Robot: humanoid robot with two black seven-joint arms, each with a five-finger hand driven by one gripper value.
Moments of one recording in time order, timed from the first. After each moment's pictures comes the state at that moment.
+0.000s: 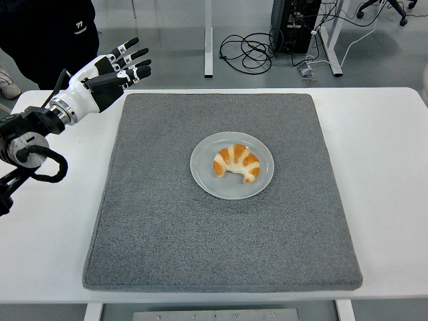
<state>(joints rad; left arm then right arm) -0.94 0.46 -0.50 -0.91 0.00 -0.31 -0.20 -0.07 0.00 0.01 0.16 -0.08 -0.05 0.23</state>
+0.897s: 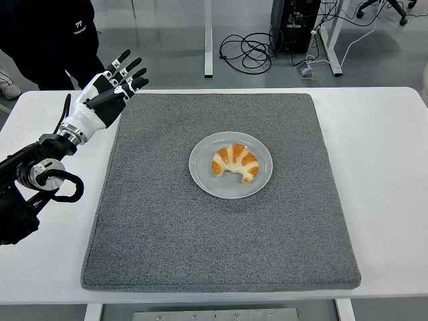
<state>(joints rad) -0.85 0.29 -0.61 -0.70 0.08 -0.39 -0.35 -0.07 0.00 0.01 0.16 -0.08 -0.05 0.23</state>
